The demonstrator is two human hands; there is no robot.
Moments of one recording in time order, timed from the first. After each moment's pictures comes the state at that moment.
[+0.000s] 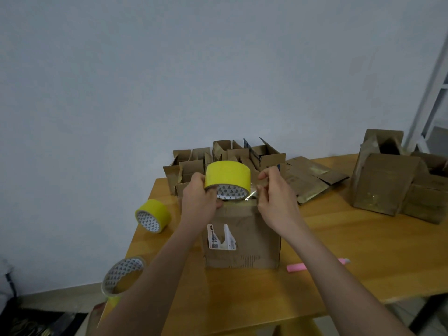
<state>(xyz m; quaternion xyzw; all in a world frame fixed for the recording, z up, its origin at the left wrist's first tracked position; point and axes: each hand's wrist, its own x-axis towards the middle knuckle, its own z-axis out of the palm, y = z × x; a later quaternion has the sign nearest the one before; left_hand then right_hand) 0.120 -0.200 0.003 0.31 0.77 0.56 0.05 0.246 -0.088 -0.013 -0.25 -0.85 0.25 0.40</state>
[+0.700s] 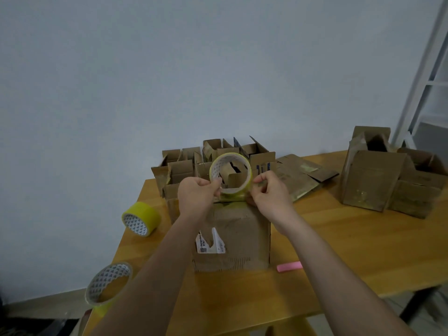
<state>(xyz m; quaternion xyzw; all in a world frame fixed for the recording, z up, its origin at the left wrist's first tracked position) 0.127 -0.171 0.004 0.24 0.78 0.58 0.05 0.247 -0.070 -0.009 -0.32 -0.76 0.46 0.34</state>
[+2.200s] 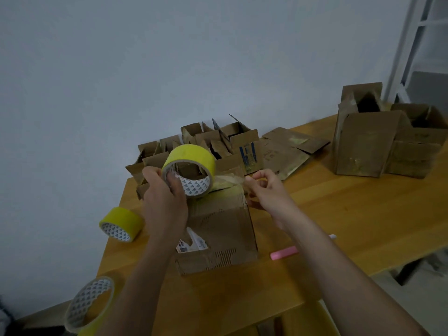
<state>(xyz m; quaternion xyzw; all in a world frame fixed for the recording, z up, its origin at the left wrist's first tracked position) 0.128 -0.171 -0.017 0.33 0.80 0.46 -0.20 0.260 -0.035 -0.048 -0.33 -0.58 0.68 0.31</state>
